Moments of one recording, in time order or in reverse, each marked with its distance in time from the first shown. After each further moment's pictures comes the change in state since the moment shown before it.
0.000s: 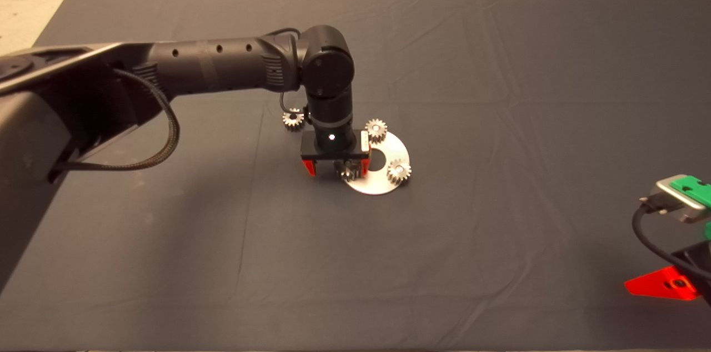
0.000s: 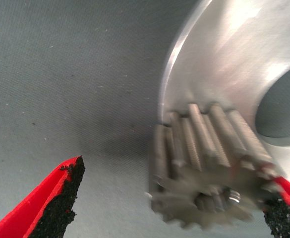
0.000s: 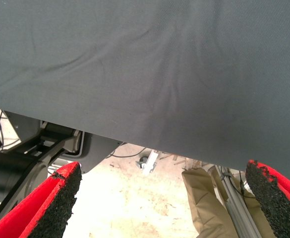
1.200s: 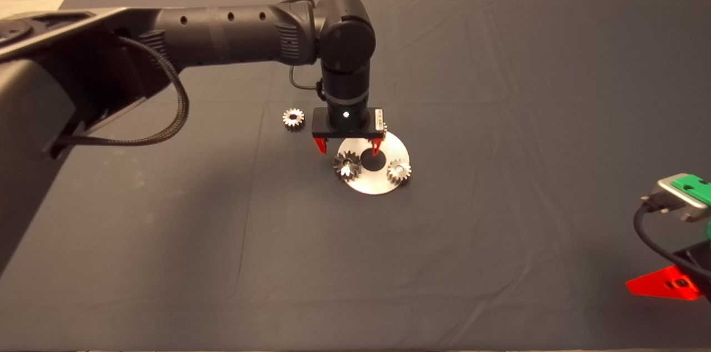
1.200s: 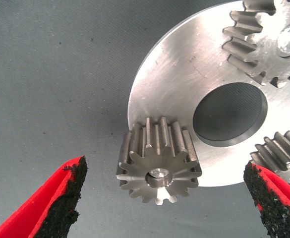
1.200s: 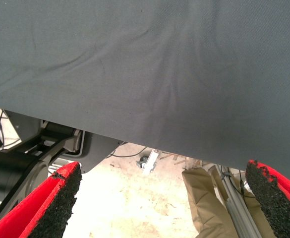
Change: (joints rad) left arm -0.074 0.029 -0.007 -0.001 0.011 -0.010; right arm 0.013 0.003 0.000 0.015 -0.002 0.000
